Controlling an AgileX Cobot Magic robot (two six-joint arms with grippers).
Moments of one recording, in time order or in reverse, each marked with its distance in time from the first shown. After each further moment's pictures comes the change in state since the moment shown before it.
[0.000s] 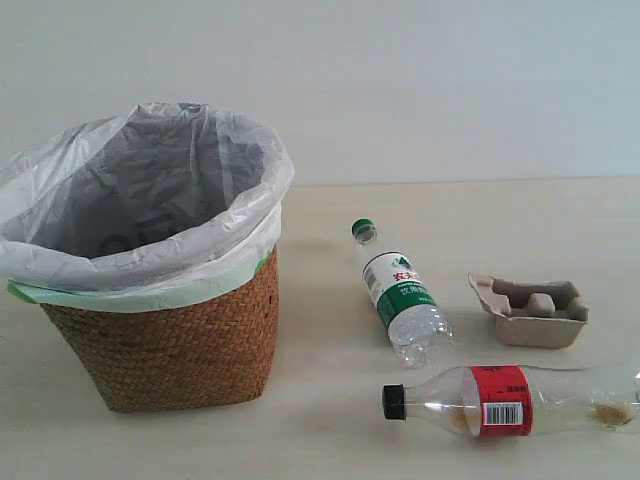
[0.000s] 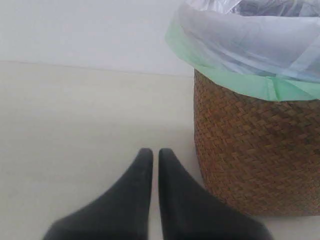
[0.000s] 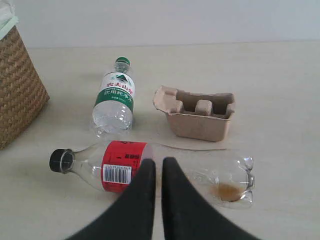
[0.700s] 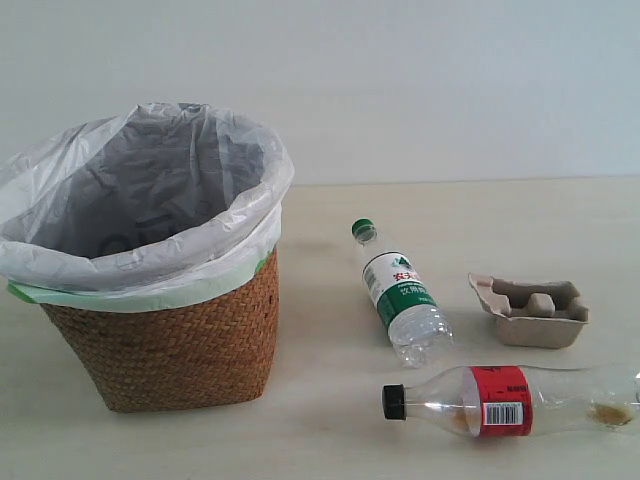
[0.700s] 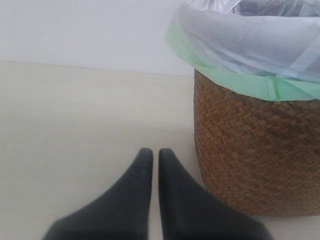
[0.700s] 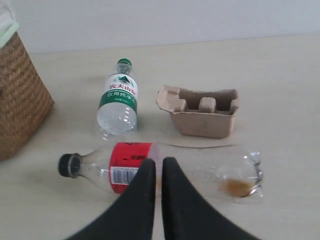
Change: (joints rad) left arm 0.000 0.000 0.000 0.000 0.000 0.000; right arm 0.000 0.000 0.000 0.028 0.001 0.056
